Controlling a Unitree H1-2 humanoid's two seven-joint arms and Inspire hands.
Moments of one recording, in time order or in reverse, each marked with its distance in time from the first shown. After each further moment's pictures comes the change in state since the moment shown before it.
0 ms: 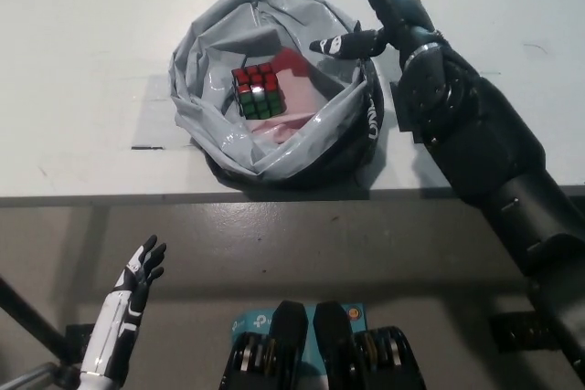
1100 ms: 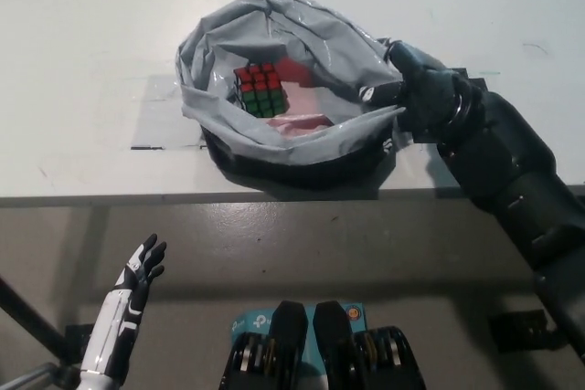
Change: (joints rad) left_arm -0.004 0.000 0.000 0.000 0.000 0.001 0.000; right_arm -0.033 -0.021 0.086 0.254 -0.054 0.096 0.153
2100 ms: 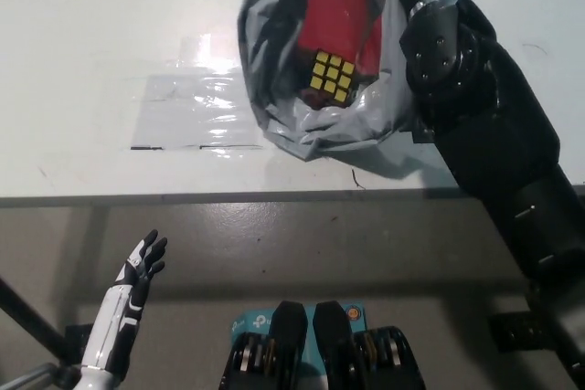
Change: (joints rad) left_arm -0.012 0.000 0.000 0.002 -0.002 0.001 0.000; right_arm 0.046 0.029 -0.133 -0.673 -0.070 0.103 -0.198
